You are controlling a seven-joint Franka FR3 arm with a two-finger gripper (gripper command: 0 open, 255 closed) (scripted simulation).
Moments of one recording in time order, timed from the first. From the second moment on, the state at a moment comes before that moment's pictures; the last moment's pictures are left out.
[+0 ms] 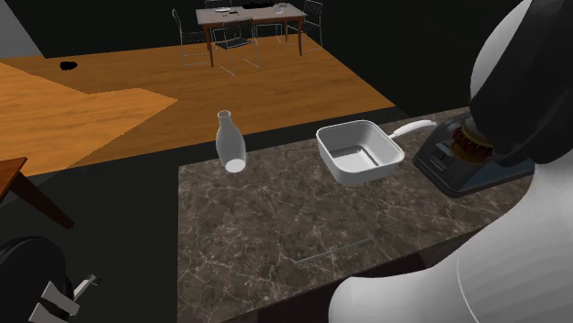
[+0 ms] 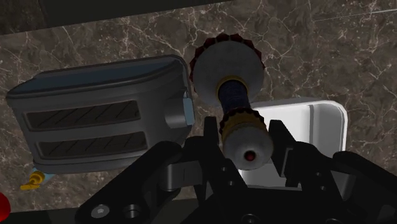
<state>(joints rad) -0.40 -0.03 -0.31 -1.36 -0.02 1.35 -0.77</state>
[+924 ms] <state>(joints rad) -0.39 -0.13 -0.30 -1.67 -0.05 1.56 -0.74</state>
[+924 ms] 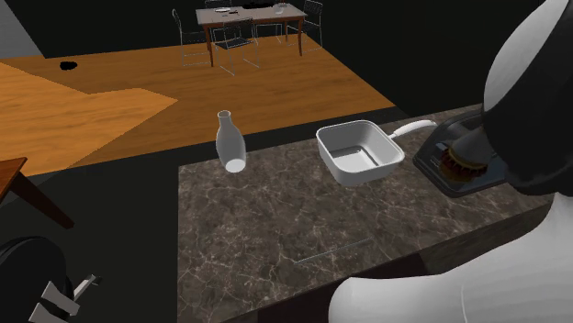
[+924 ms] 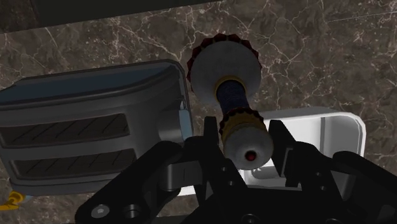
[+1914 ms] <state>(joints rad) -0.39 -0.16 -0.30 -1.91 -0.06 1.77 -0.73</state>
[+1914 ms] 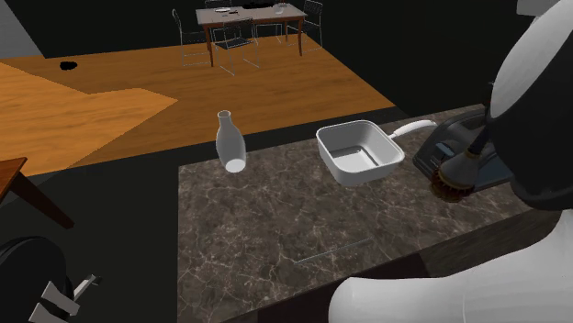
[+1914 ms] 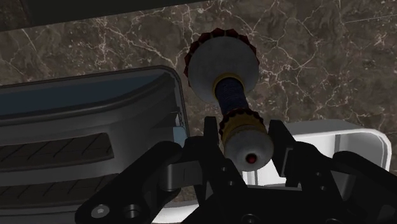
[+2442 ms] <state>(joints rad) -0.40 -0.16 -0.31 -2.01 -0.06 1.88 -0.73</state>
